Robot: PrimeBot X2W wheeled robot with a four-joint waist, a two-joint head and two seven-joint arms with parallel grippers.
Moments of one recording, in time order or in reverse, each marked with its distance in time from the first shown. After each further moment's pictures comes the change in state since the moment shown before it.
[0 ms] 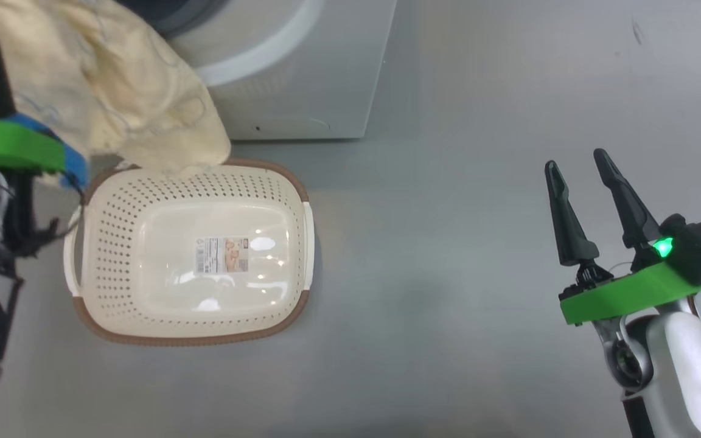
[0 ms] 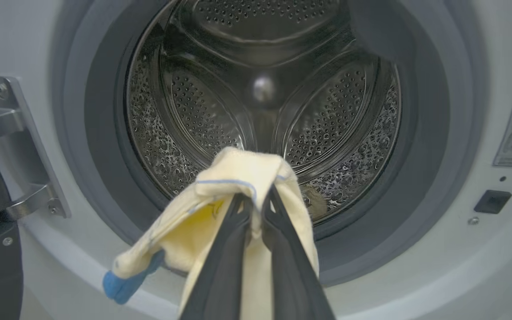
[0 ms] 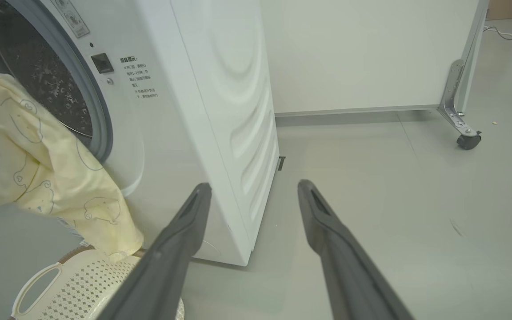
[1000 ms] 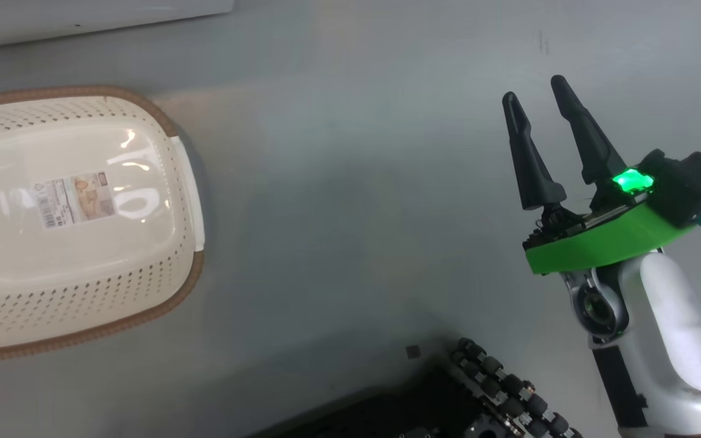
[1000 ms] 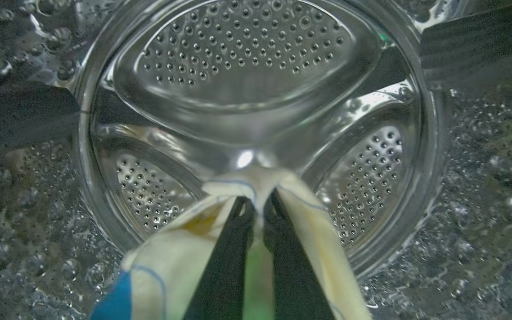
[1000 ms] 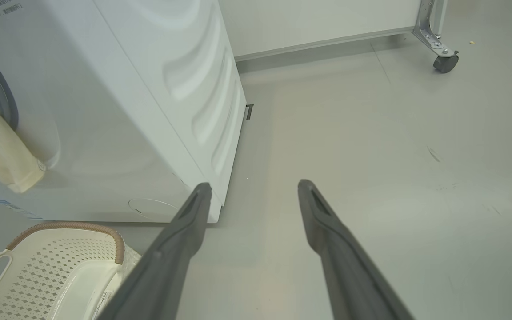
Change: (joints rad) left arm -0.986 0.205 -0.043 0.400 0.135 -0.141 0.132; right arm -0.176 0.012 0.126 -0.012 0.129 0.000 0.000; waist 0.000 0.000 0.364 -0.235
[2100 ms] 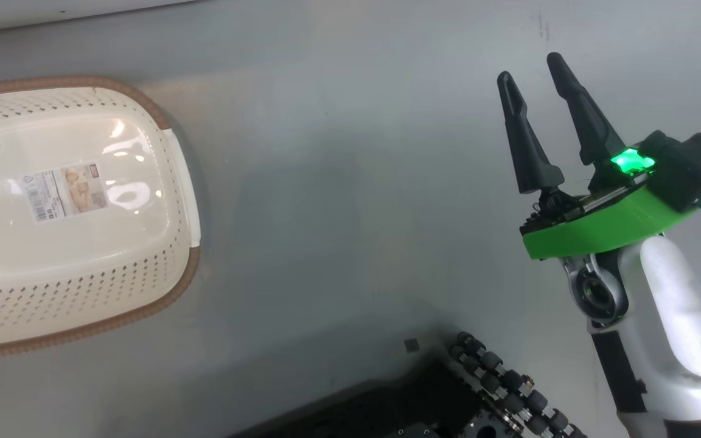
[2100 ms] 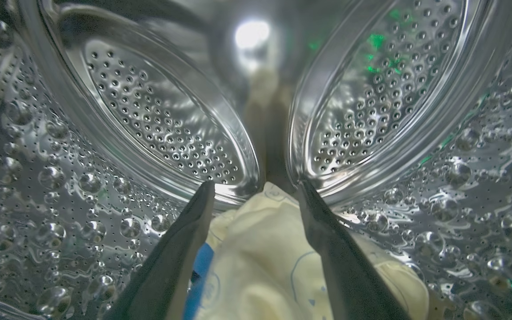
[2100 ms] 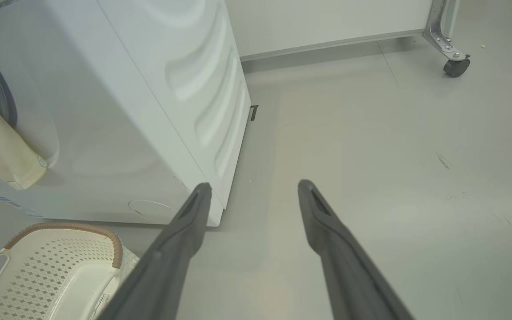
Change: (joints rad) left arm -0.150 -0.085 -0.154 0.452 0.061 -0.038 -0.067; right arm -0.049 0.001 0.022 0.001 0.009 0.000 0.000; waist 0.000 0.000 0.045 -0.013
